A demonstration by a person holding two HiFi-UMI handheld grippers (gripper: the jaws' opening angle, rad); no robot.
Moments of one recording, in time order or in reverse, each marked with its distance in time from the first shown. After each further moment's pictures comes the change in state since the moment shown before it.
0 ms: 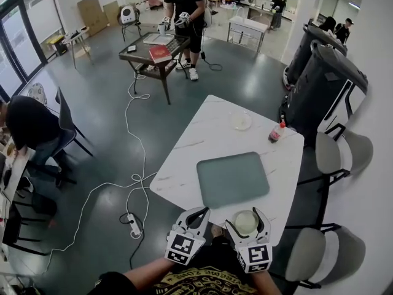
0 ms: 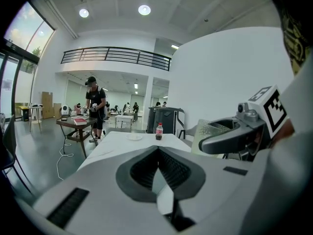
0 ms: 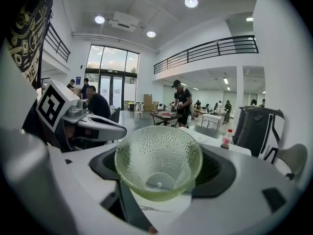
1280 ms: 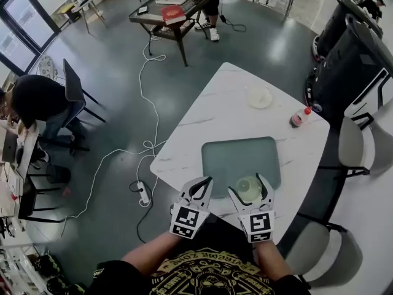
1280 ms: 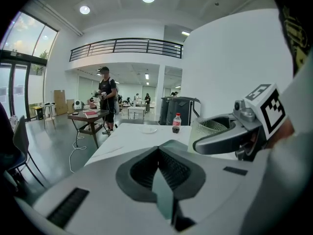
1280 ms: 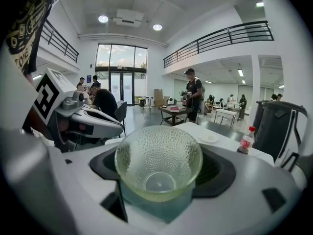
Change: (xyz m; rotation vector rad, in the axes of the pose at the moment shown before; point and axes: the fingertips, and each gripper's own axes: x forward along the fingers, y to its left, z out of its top) left arm 0.096 0.060 -0.010 -0.023 0.117 0.163; right arm 0.125 -0.062 -0.013 -0.024 0.057 0.166
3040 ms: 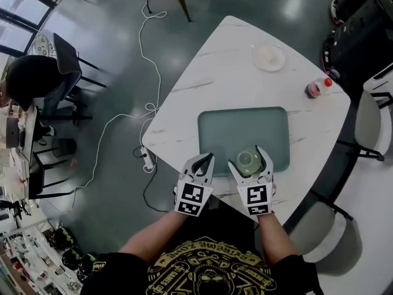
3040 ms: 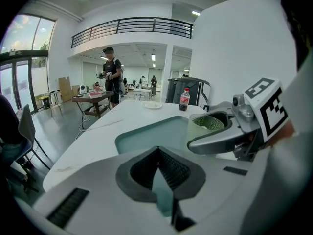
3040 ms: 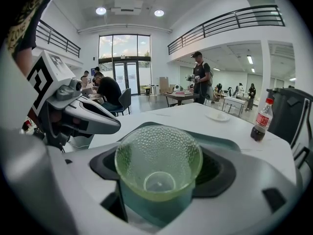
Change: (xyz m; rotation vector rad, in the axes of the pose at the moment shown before) left arm 0.059 0.002 -0.082 -0.052 0.218 0.072; right arm 0.063 -0.019 -0.088 -0.002 0.143 0.096
